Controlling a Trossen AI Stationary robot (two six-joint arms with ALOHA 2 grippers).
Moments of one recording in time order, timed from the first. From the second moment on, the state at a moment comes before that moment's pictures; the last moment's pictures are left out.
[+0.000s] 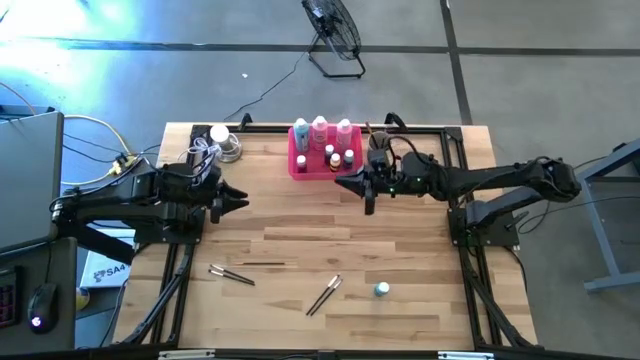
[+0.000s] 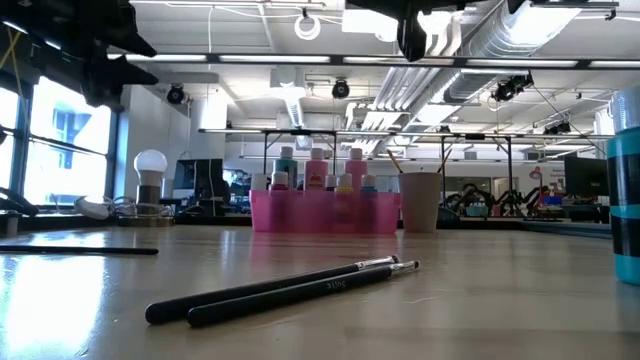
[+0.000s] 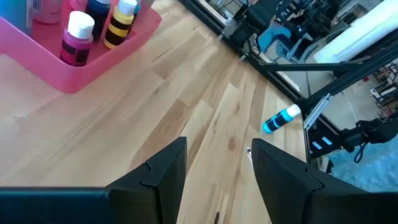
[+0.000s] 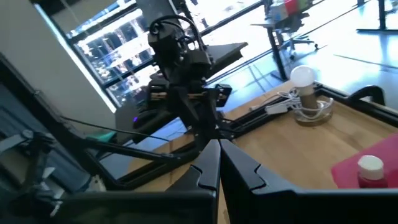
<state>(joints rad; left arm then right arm) 0.13 0.34 0.50 -0.49 0.04 -0.64 -0.05 1.25 0.86 0.34 0.03 0.48</state>
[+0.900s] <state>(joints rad) -0.16 0.74 0.63 -0.17 -0.33 -0.43 -0.02 1.24 0.86 0.33 -0.05 0.39</state>
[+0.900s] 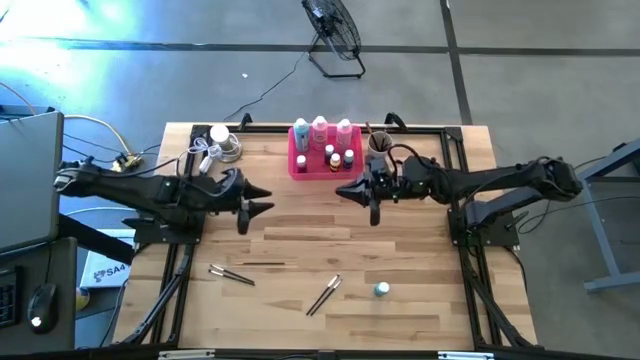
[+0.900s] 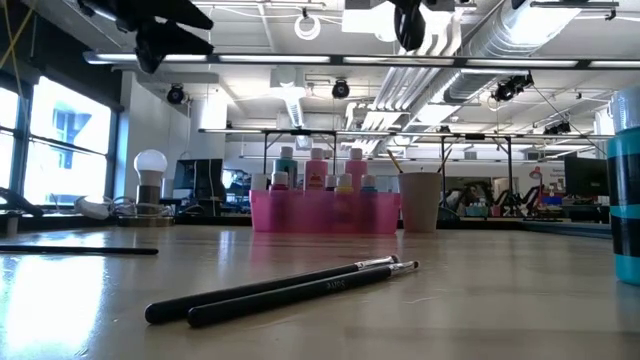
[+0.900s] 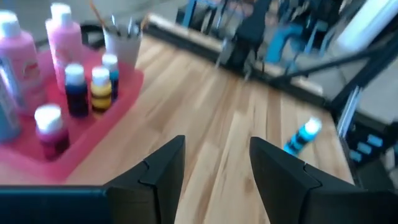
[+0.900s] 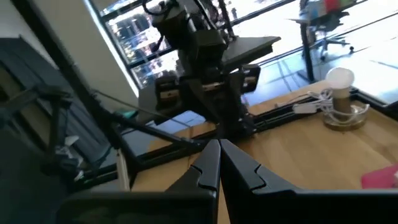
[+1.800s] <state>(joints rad) -0.49 1.02 0.90 -0.90 -0.03 -0.87 -0.10 1.19 0.86 0.17 -0.08 0.35</state>
